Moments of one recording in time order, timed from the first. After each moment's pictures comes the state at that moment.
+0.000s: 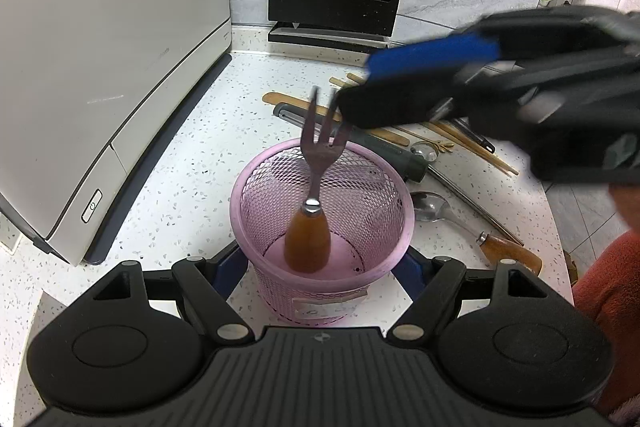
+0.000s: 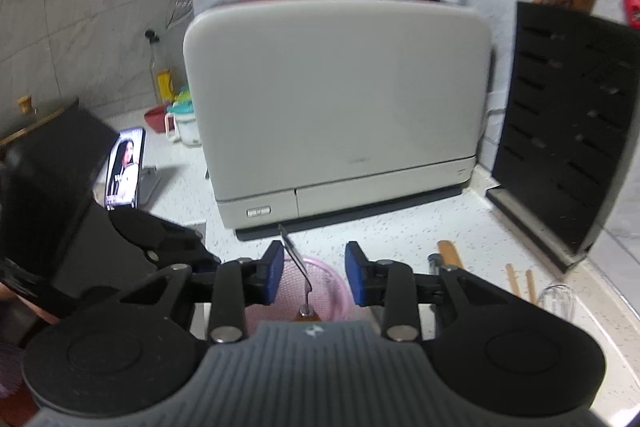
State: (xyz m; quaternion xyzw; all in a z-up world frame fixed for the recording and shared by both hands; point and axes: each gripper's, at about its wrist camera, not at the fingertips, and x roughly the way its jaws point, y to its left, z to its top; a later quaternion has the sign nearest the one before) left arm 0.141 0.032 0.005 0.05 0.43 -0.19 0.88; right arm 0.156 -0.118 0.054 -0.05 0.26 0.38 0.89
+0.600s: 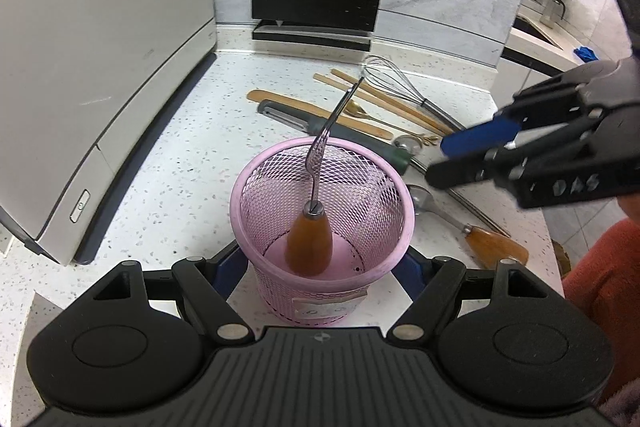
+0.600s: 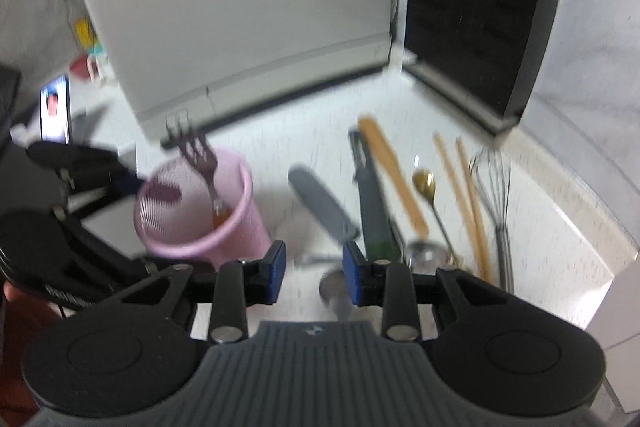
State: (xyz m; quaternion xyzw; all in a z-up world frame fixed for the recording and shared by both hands) left arm 0.138 0.028 0.005 0.06 0.43 -0.21 0.87; right arm 0.165 -0.152 0.021 -0.07 0.42 0.27 0.86
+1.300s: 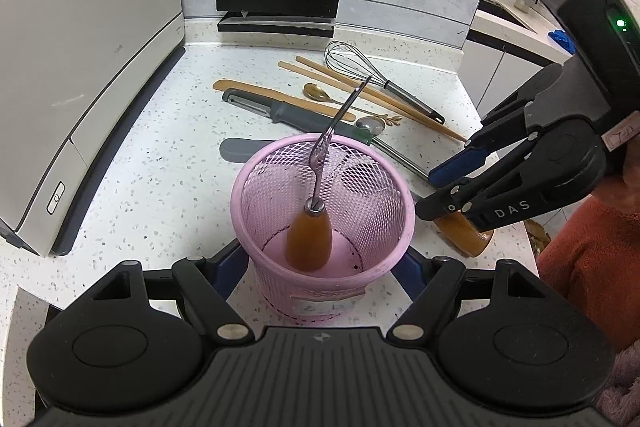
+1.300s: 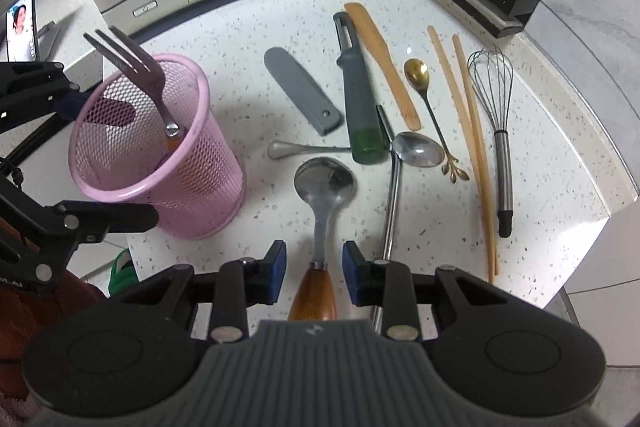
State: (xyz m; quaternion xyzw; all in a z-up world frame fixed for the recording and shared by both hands) left arm 0.119 0.020 0.006 0.07 0.44 -0.25 0.86; right arm 0.168 -0.150 -0.014 -0.13 0.54 0.23 0.80
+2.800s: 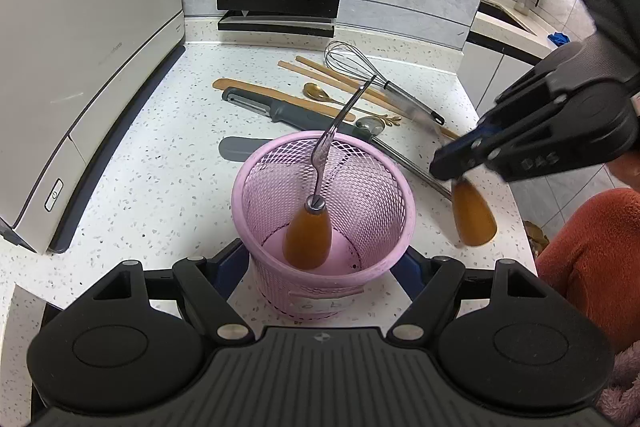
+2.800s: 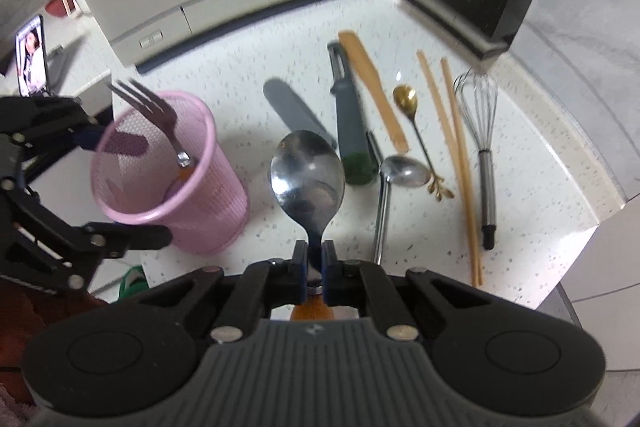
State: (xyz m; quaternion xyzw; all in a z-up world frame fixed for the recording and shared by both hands) left arm 0.119 0.020 0.005 0.06 0.44 -0.25 0.86; right arm 0.159 -0.160 0.009 -0.10 0.51 0.24 0.82
